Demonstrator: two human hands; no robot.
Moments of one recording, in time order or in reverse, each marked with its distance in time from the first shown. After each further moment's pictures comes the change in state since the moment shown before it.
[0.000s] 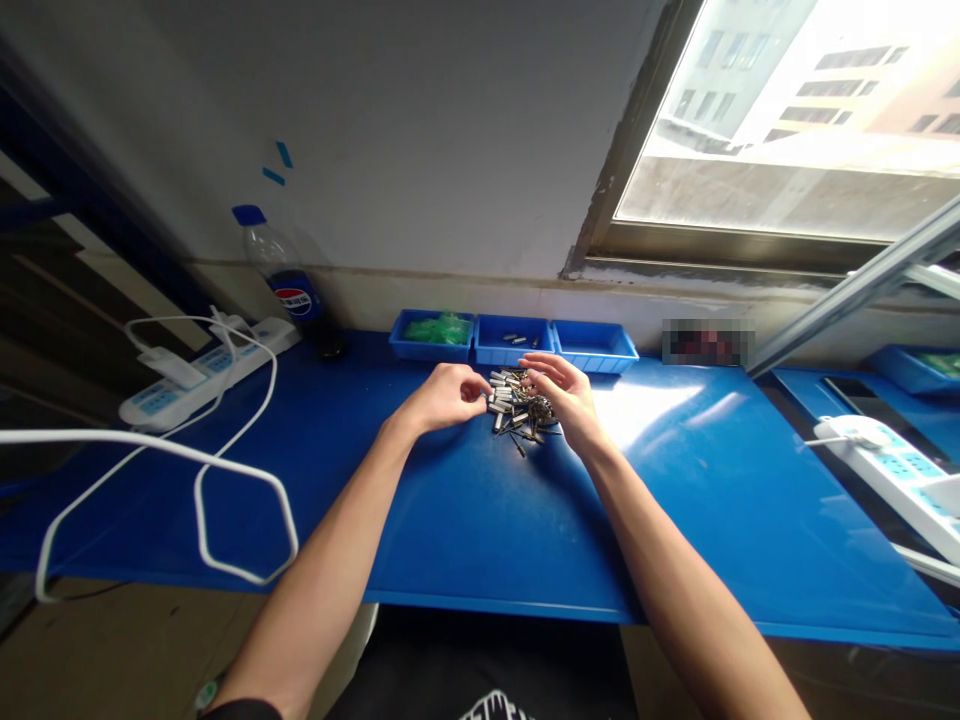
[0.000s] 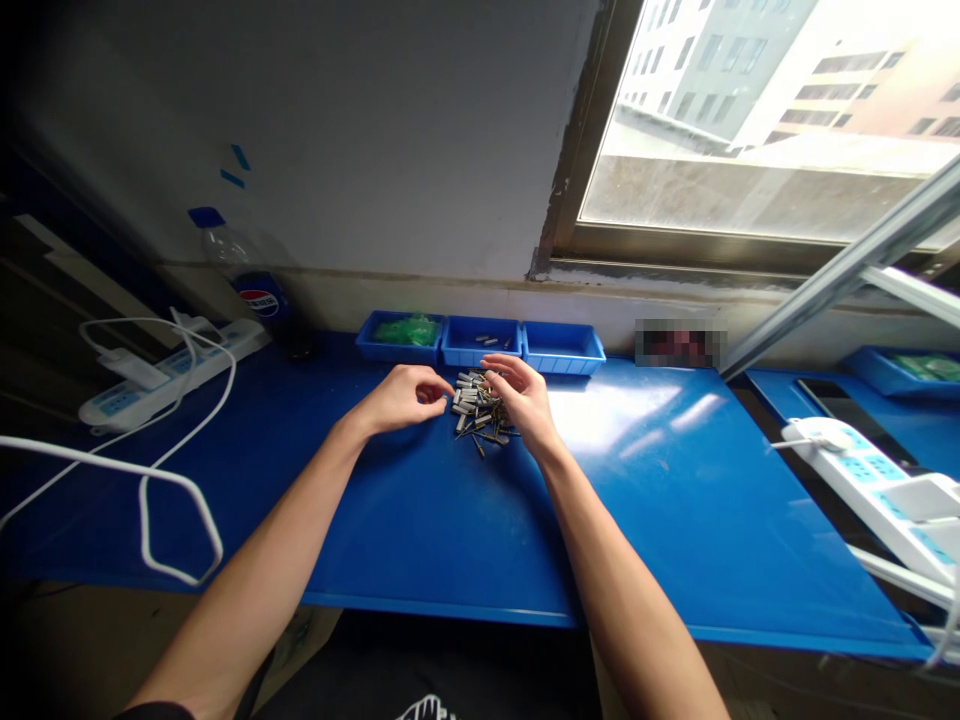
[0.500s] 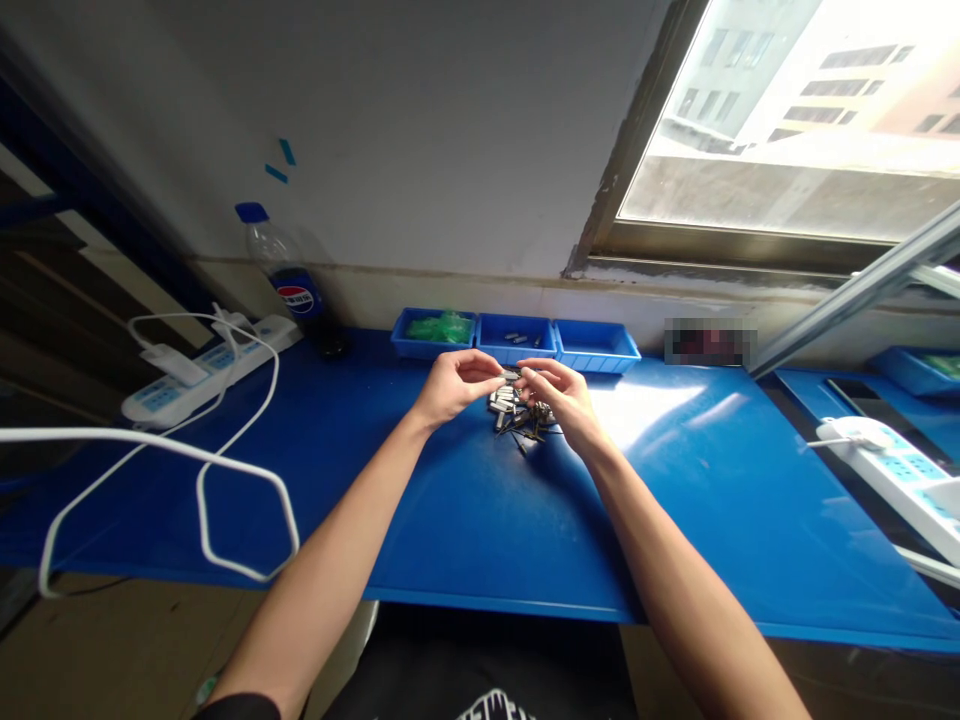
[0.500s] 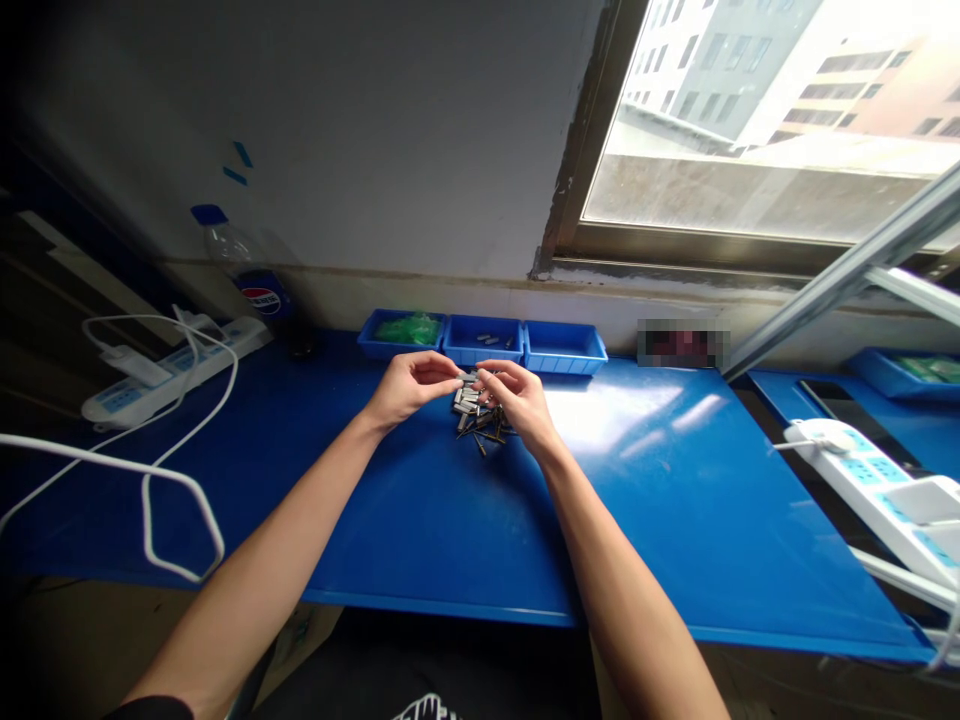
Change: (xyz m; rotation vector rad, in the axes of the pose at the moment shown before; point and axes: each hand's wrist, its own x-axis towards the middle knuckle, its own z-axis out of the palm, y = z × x) left_hand 0.010 0.003 0.019 -0.681 0.201 -0.094; right_hand -0.003 -0.007 0.005 0.028 -0.081 0.082
